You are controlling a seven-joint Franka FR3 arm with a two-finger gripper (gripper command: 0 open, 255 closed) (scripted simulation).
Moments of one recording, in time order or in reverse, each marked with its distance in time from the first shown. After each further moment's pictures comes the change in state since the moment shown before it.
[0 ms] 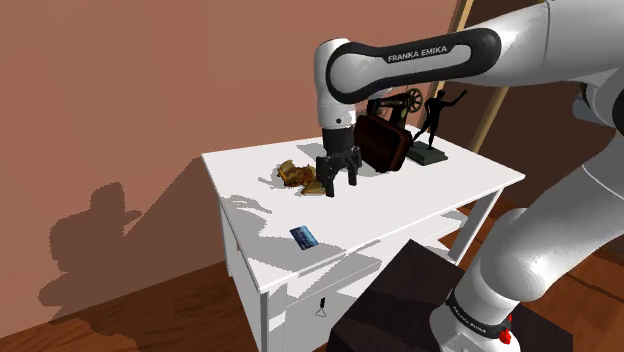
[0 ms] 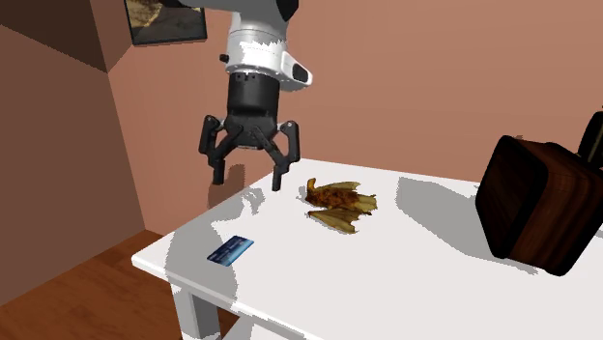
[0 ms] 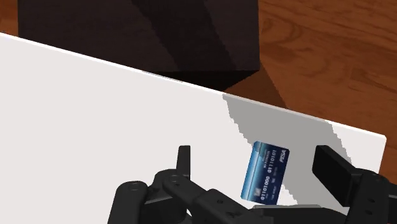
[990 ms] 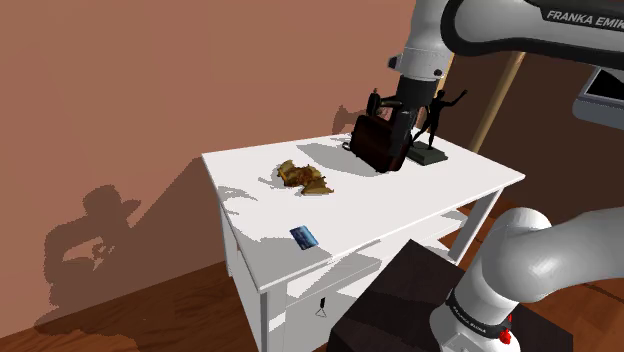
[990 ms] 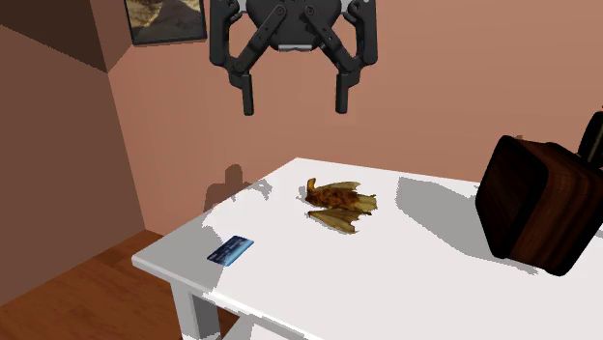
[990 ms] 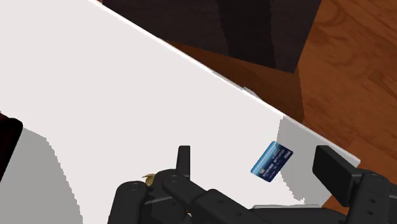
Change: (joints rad) arm 0.031 -0.512 -0.169 -0.119 -0.131 -0.101 -0.374
